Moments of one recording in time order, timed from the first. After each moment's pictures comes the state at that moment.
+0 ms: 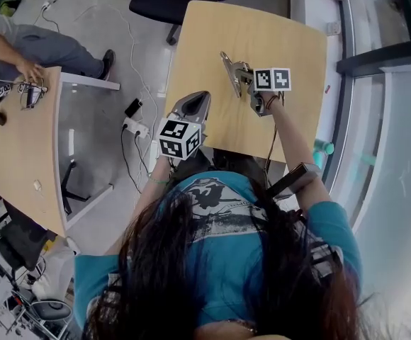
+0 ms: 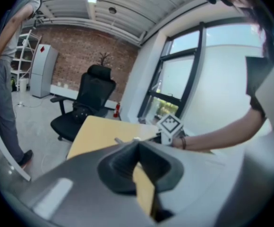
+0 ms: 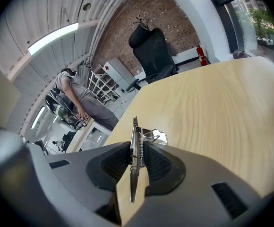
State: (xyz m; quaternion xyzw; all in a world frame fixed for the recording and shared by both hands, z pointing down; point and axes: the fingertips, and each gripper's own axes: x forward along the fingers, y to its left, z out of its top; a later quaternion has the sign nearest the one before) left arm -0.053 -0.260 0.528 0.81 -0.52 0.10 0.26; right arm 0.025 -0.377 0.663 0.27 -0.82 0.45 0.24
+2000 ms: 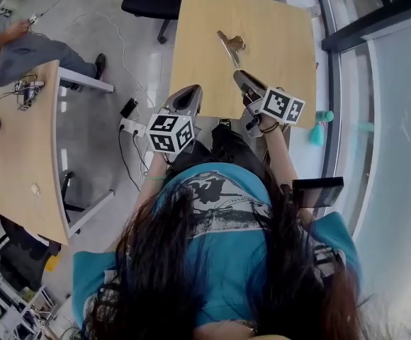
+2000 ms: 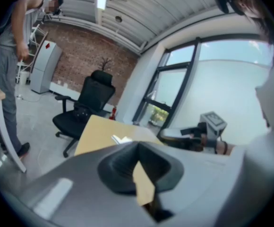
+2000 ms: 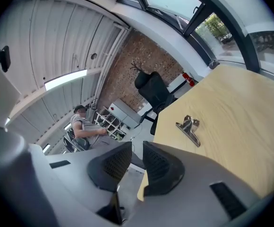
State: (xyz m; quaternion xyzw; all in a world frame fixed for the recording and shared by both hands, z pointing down) left arm -0.103 -0.139 0.501 0.83 -0.50 0.05 0.26; right arm 0.007 -0.196 0.508 0.36 -0.81 0.46 -0.02
